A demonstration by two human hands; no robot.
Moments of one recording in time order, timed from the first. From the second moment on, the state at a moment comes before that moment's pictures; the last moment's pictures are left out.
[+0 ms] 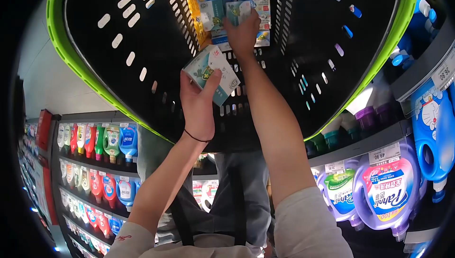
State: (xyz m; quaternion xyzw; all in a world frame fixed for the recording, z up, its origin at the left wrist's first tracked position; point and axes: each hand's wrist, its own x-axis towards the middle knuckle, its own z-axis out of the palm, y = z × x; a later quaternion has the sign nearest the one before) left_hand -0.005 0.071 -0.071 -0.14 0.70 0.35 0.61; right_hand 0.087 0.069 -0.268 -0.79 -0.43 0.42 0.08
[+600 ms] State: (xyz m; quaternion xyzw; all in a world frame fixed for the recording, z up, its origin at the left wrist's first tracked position) left_hand -0.005 0.069 -0.084 -0.14 0.69 0.31 0.64; right_hand 0.097 0.078 -0.284 -0.73 -0.52 0.44 0.03
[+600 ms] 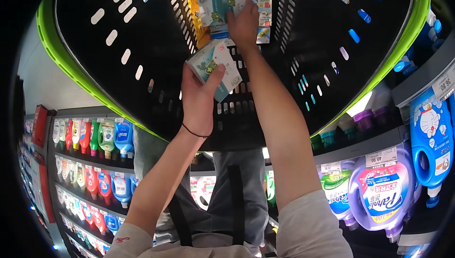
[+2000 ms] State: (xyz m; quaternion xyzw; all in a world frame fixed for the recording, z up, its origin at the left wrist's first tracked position) left_hand 0.006 0.057 -0.098 -0.10 0.67 0.23 0.70; right_hand 0.139 0.083 -0.276 -0.74 -0.54 0.40 0.04
